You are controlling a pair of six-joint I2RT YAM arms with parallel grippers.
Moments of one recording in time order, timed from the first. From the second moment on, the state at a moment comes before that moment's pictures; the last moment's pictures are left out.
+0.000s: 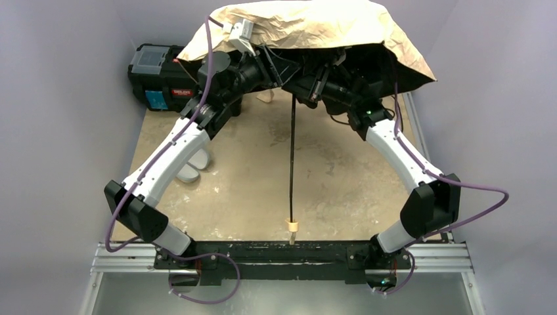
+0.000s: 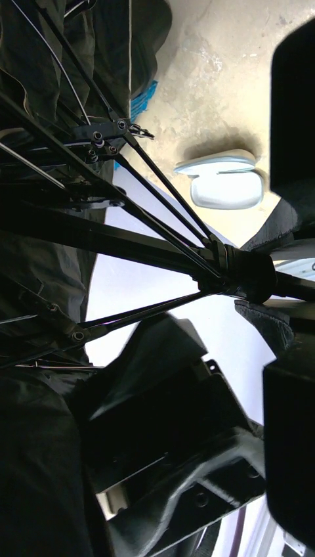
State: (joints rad) left arm -0.56 1.53 1.65 0.01 0.28 -0.63; right arm 0.36 1.54 1.41 0.27 -0.78 1.00
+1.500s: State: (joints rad) left arm -0.53 1.07 1.13 0.07 0.51 -0.17; right arm 0.33 1.62 1.39 0.37 -0.77 1.04
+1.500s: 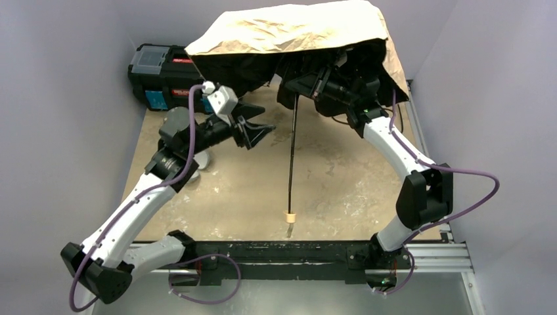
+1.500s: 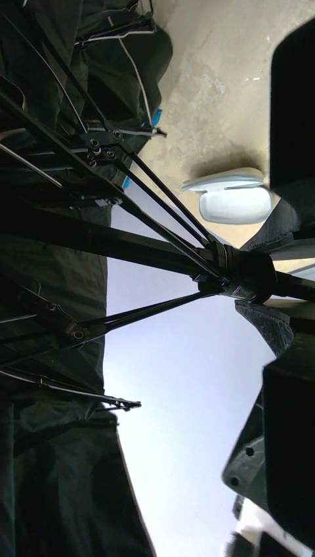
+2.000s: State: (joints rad) left arm -0.60 1.26 1.06 0.13 0.56 -0.57; right arm 0.32 1.62 1.39 0.34 -0.72 1.05
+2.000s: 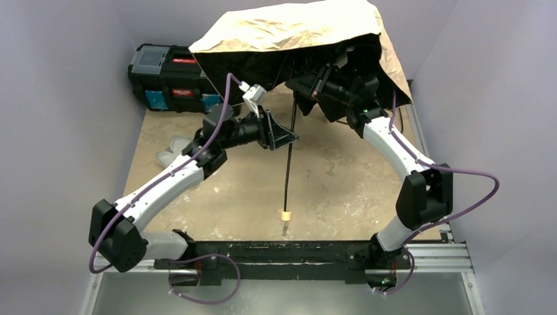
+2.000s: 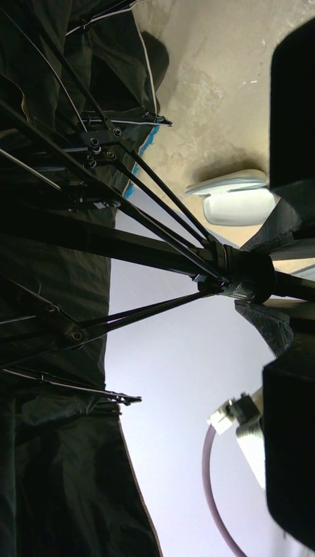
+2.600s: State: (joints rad) left arm -0.57 1.39 1.13 0.25 0.44 -1.01; right arm 0.32 1.47 1.22 0.29 -0.78 0.98
